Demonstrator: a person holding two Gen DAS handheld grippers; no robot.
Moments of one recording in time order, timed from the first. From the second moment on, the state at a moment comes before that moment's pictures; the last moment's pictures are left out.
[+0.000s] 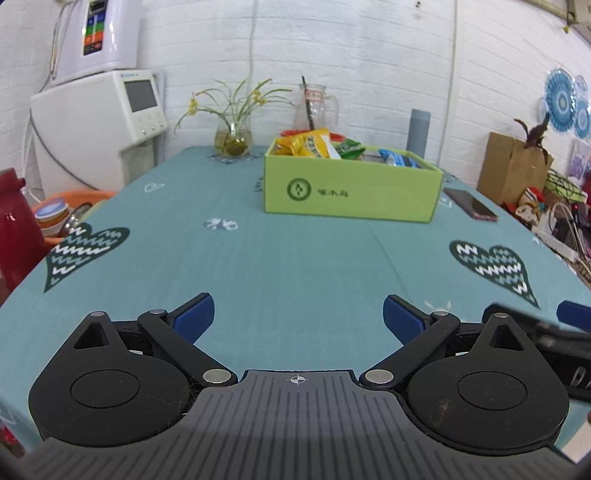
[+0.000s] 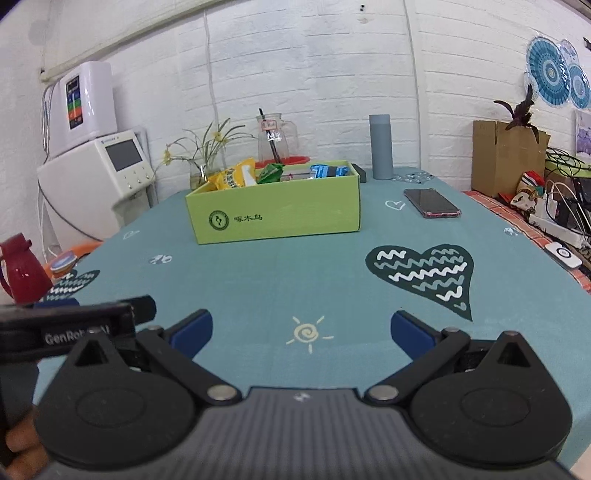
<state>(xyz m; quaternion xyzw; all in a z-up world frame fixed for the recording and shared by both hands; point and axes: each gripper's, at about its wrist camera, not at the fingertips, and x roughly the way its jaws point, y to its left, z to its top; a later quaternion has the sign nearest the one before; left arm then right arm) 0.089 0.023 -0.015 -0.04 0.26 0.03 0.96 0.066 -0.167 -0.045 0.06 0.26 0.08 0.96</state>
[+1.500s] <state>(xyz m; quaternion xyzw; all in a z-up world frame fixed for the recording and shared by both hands) -0.015 -0.029 -0.036 0.02 0.23 -0.04 0.97 -0.055 -0.204 -0.055 0.10 0.21 0.03 0.97</state>
